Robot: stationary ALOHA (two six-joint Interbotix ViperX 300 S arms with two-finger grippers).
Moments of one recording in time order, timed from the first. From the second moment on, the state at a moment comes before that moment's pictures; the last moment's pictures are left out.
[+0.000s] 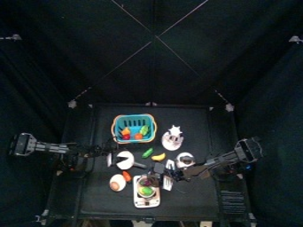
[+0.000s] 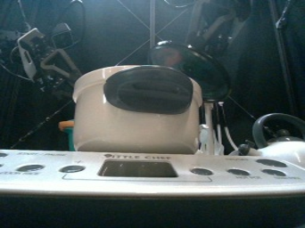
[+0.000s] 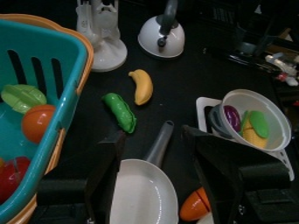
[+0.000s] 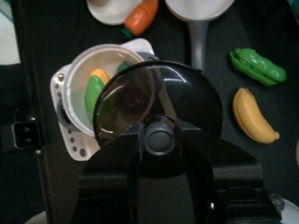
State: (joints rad) left arm 0.04 -0.60 1.15 -0.42 -0.16 0.21; right arm 0.29 -0.13 0.47 -0.41 0.60 0.81
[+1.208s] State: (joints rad) left arm 0.04 -0.63 1.18 -0.42 -0.11 0.21; right arm 0.29 0.27 -0.06 -0.10 0.90 0.66
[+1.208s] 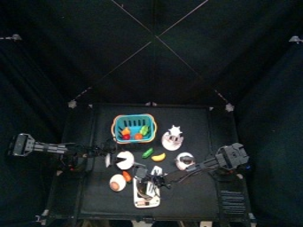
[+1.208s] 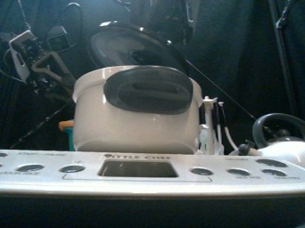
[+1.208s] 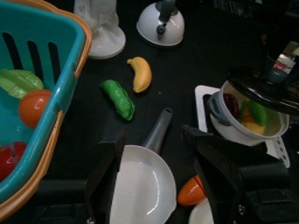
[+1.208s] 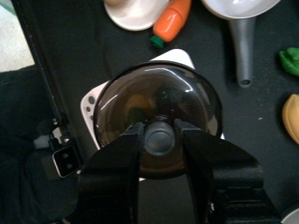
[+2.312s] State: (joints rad) left arm 0.04 -0.69 1.23 -0.41 -0.09 0.21; right arm 0.26 0.38 -0.20 -0.06 1.11 0.57
